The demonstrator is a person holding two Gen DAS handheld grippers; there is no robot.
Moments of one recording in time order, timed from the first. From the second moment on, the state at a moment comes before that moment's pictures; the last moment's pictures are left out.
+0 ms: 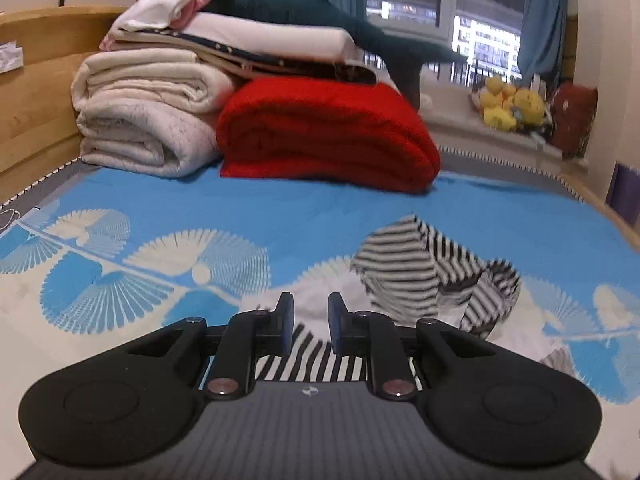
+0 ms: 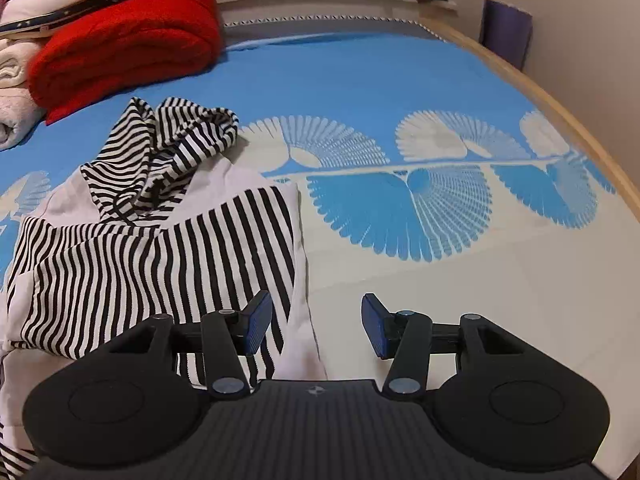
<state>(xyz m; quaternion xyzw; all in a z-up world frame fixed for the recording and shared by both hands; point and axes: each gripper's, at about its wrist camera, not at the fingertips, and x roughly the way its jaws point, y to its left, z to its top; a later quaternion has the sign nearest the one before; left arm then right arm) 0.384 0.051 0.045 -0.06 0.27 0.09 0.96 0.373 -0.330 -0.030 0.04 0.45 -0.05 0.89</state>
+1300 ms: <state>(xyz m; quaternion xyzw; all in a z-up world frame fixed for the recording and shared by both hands) 0.770 -0.023 -0.051 0.03 0.47 0.06 0.88 0.402 -0.336 -0.048 0.08 0.47 -0.03 0.88</state>
